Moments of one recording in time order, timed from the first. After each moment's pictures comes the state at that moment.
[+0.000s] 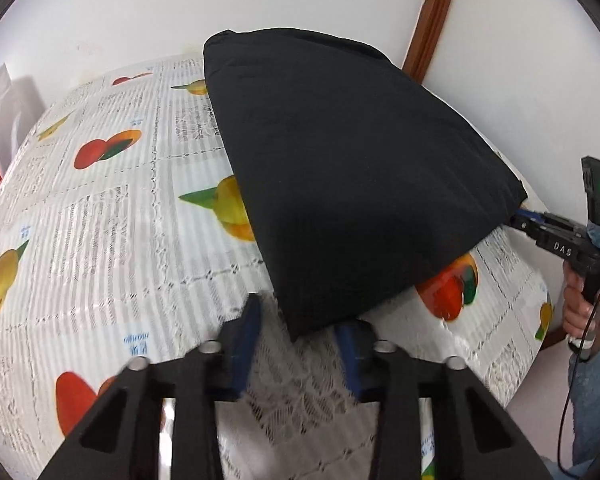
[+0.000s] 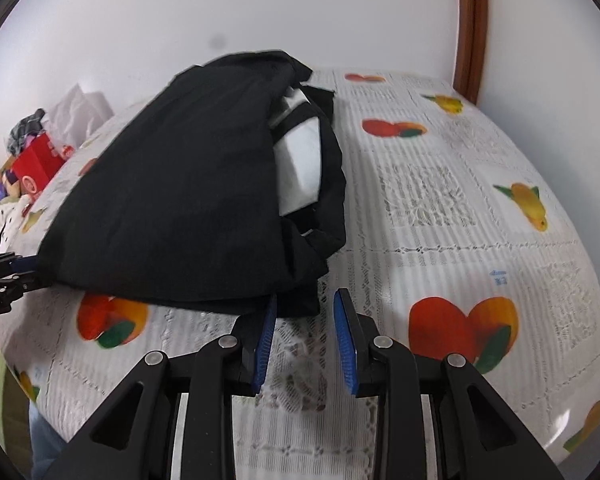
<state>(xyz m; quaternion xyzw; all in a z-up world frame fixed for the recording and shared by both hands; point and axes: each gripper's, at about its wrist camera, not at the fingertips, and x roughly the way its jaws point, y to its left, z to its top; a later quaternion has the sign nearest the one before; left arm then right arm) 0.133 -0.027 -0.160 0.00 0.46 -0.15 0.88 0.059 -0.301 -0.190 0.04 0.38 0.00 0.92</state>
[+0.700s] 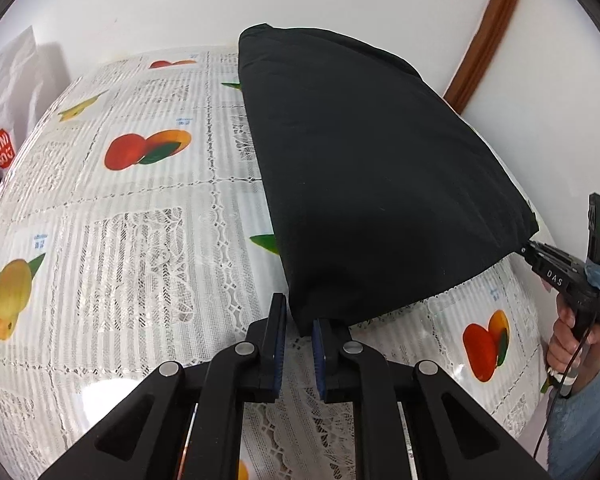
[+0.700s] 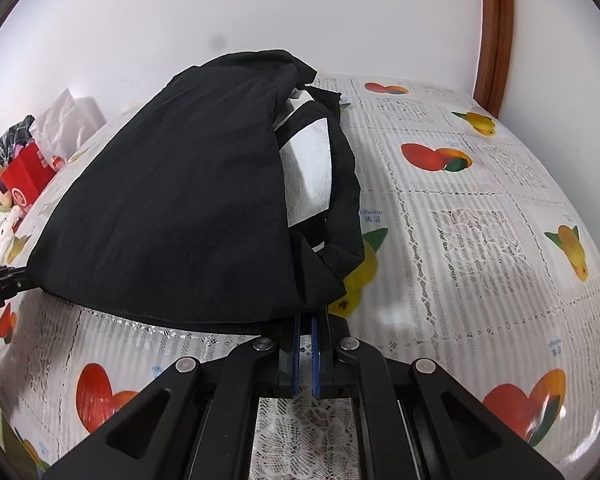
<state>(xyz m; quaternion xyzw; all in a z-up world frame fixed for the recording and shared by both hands) 0.174 0.016 -0.154 -0.06 0.47 -0.11 0.87 0.124 -0.268 -0.189 0.04 0.38 -0.01 0.93</state>
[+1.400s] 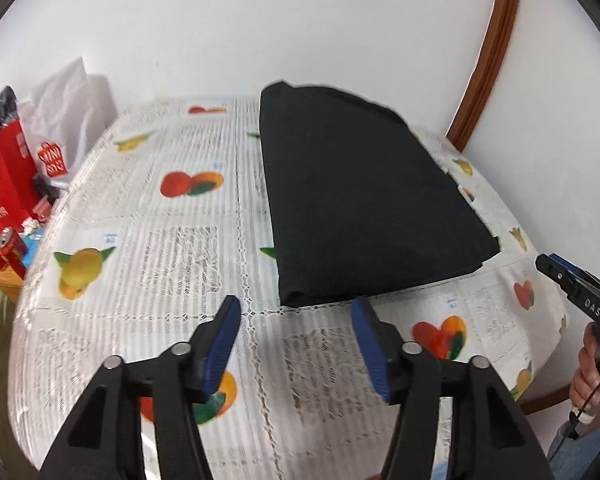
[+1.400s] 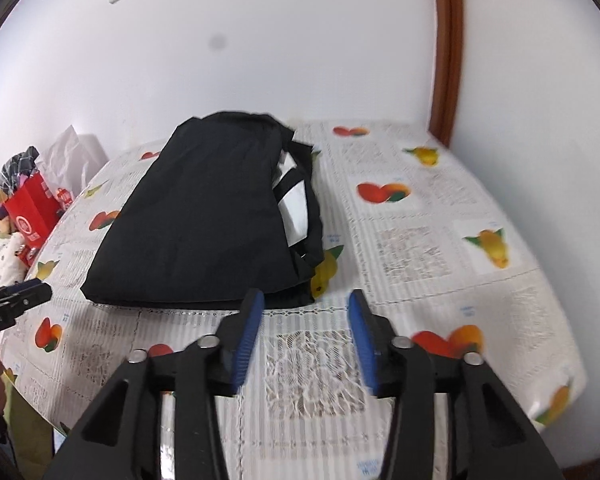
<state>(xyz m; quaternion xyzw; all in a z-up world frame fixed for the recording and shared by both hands) 0.092 0.007 -0.082 -0.06 0.40 -0.06 0.91 0.027 -0.256 -0.109 0.04 0.33 -0.06 0.94</state>
